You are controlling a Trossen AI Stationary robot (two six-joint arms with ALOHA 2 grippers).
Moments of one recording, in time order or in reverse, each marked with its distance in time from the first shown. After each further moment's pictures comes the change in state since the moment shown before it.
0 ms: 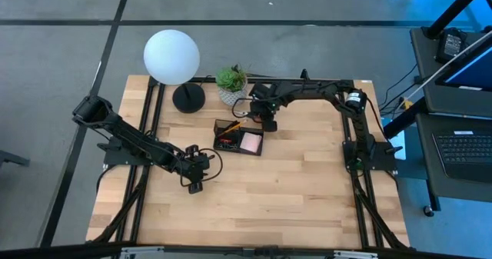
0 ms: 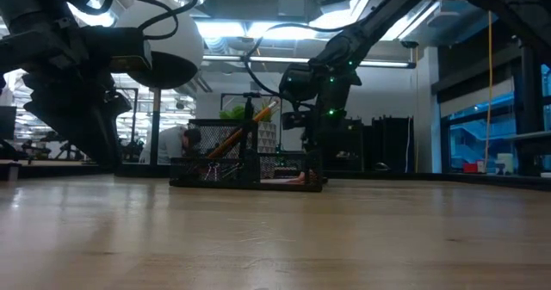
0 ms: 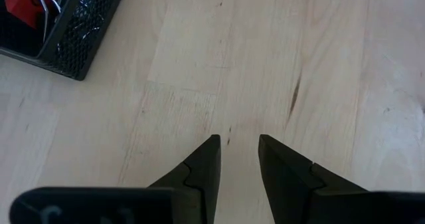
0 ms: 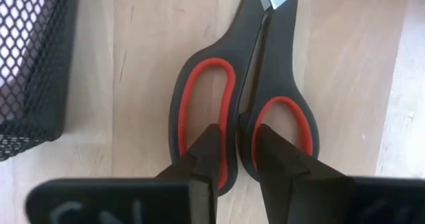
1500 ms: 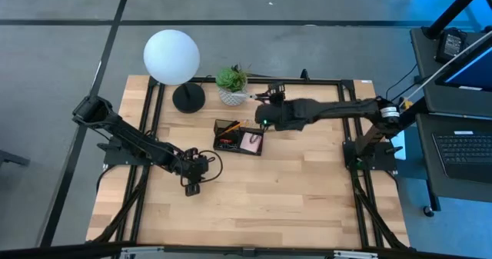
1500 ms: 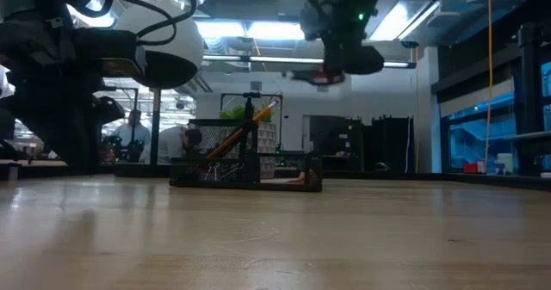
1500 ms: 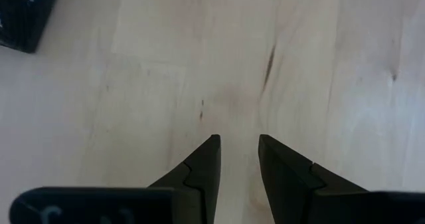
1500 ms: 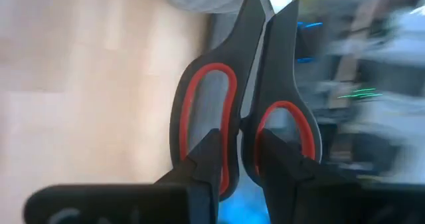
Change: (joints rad) left arm -0.001 0.000 0.000 -0.019 0.115 0.000; right arm 0.378 -0.404 0.038 -0.241 0.904 -0.064
